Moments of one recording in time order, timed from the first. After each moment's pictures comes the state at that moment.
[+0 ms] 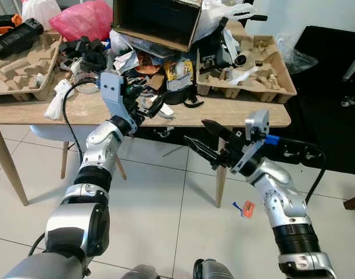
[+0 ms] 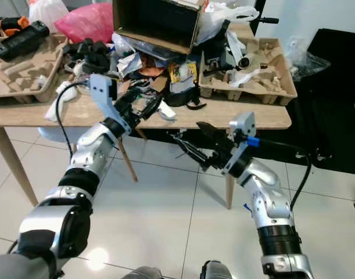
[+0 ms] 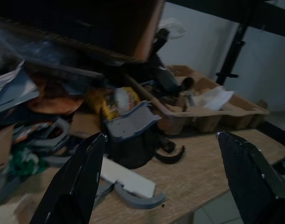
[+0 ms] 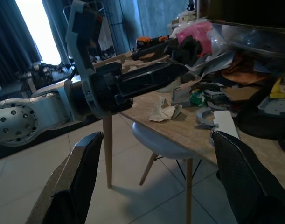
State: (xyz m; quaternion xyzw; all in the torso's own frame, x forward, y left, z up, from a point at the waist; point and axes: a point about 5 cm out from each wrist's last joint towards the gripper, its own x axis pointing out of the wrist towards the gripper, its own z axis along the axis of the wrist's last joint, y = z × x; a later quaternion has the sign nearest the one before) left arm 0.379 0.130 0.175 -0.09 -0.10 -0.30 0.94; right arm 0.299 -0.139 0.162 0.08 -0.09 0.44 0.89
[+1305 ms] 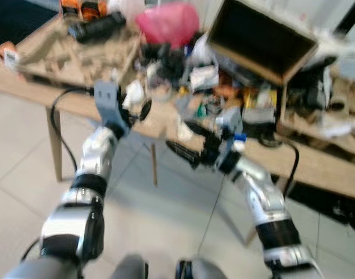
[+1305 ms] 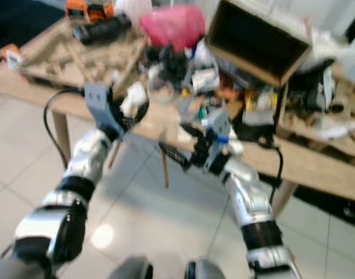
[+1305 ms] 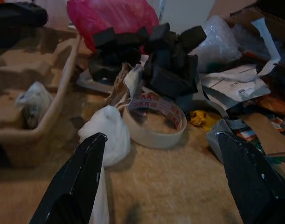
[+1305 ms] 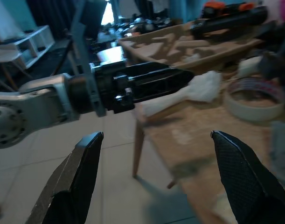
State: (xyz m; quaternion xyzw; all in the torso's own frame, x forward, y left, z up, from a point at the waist) left arm 0.377 0.141 0.159 -0.05 -0.08 -0.23 0.97; right arm 0.304 -0.113 0.155 0.05 -0.06 0.44 0.89
